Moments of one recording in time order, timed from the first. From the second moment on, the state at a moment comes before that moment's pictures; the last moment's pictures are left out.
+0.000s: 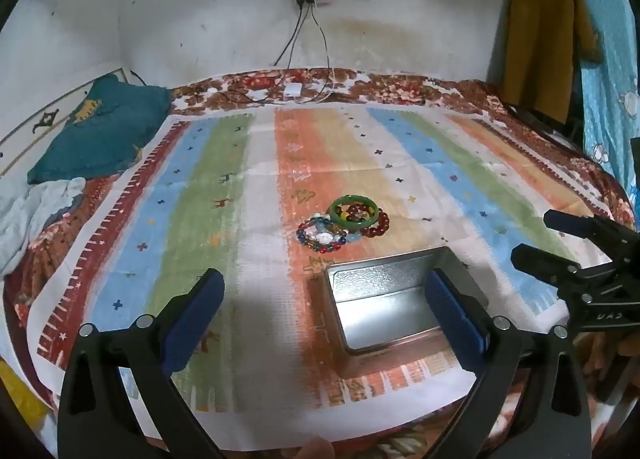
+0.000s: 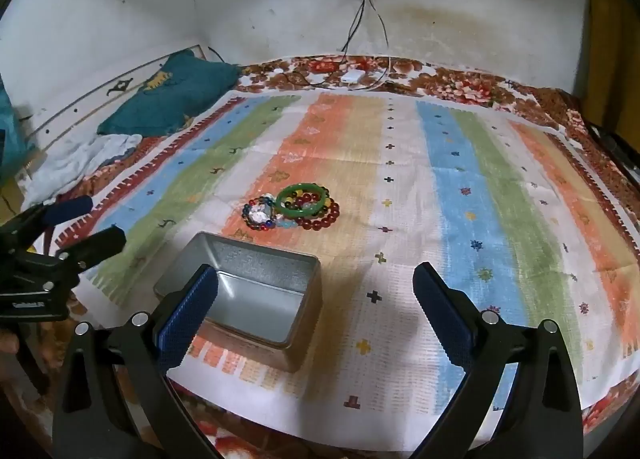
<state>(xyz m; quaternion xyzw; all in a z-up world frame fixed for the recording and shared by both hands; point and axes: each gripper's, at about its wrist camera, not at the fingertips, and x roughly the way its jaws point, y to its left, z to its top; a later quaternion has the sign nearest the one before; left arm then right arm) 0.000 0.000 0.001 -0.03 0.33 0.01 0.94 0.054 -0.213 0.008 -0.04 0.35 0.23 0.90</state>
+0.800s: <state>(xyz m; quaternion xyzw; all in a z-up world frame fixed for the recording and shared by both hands) 0.004 0.004 -0.009 -0.04 0.36 0.01 0.93 0.056 -0.214 0.004 -0.04 0.37 0.22 0.90</state>
